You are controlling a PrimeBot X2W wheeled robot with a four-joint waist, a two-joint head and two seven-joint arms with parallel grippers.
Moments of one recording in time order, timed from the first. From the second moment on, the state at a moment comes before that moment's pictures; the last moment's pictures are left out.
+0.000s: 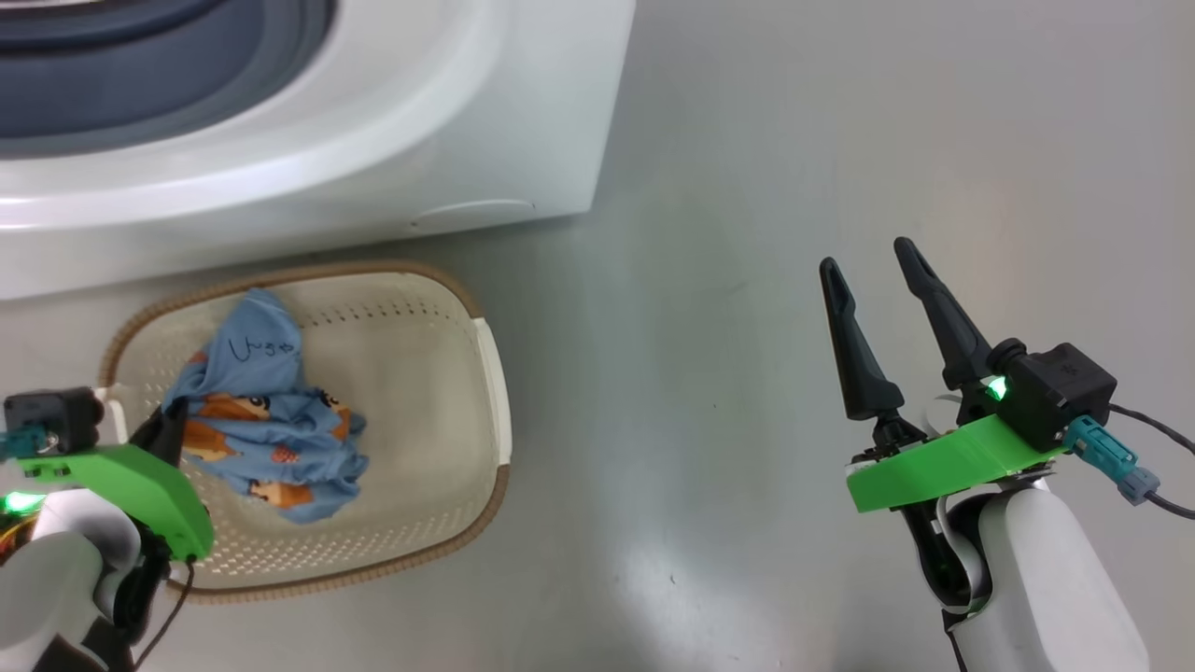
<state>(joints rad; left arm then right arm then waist) -0.72 0.41 -0.74 1.03 -0.92 -0.12 -0.25 -0.35 -0.05 0.09 0.13 0.22 0.13 -0.24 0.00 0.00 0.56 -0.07</state>
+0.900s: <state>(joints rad) -0.32 0.31 -0.24 0.55 -0.47 -0.10 -0.25 -0.30 -0.06 0.09 0.22 0.24 0.13 -0.25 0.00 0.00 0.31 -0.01</state>
